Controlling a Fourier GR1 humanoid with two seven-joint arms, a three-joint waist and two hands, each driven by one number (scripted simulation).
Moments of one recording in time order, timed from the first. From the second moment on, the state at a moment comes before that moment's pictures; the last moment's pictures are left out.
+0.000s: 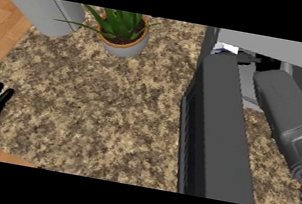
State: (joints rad) left arm 0.30 0.07 0.15 -2.09 0.23 -0.36 -0.12; right arm -1.16 -0.27 -0.10 -0.09 0.18 -0.54 -0.73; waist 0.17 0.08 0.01
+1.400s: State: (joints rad) left arm 0.25 0.02 0.03 -2.06 0.10 -0.33 -0.11; right arm -1.12 -0.25 -0.17 -0.01 0.15 -0.33 -0.79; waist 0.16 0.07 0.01
